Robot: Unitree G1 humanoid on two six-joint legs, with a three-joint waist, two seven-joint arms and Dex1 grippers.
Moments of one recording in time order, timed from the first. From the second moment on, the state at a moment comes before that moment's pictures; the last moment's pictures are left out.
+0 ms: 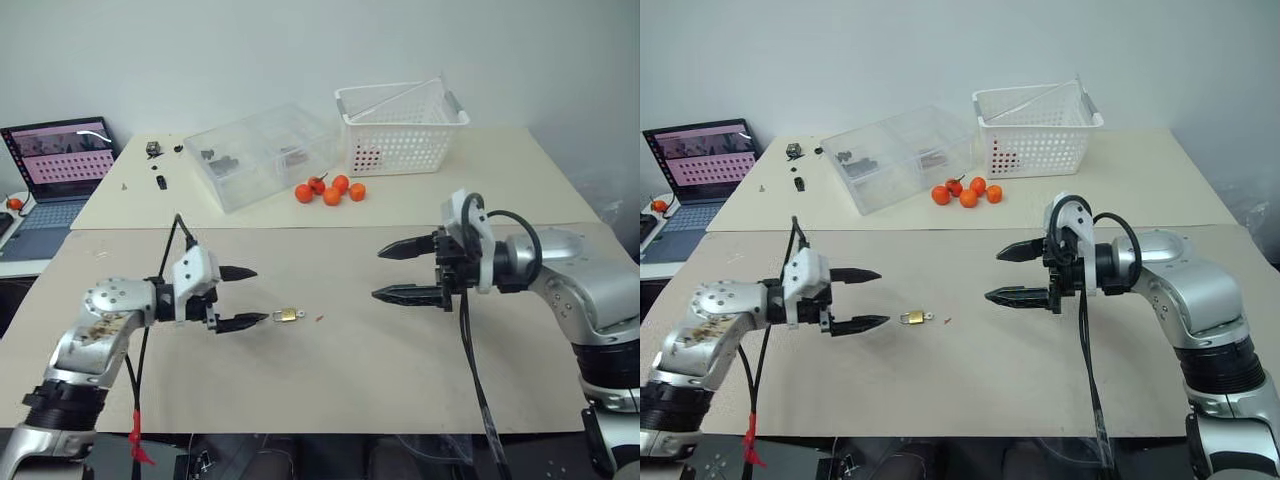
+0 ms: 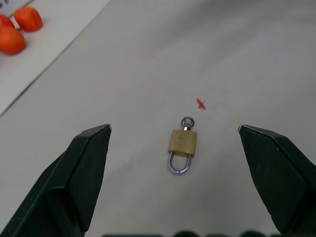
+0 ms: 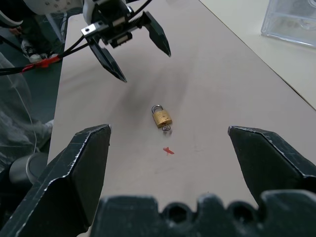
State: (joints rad) left arm -0.28 0.73 -0.05 0.02 -0.31 0.18 -1.16; right arm -0.56 -0.80 0.06 -0.28 0.60 0.77 1.13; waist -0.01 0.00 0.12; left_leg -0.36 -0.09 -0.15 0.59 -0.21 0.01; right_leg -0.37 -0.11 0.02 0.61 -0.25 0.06
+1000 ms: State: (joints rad) left arm -0.58 0.52 -0.24 0.59 -0.06 -0.28 -1.24; right arm -0.35 -0.85 -0.10 -0.49 0.65 0.85 0.88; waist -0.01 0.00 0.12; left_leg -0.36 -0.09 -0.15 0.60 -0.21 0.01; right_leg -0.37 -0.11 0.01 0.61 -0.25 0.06
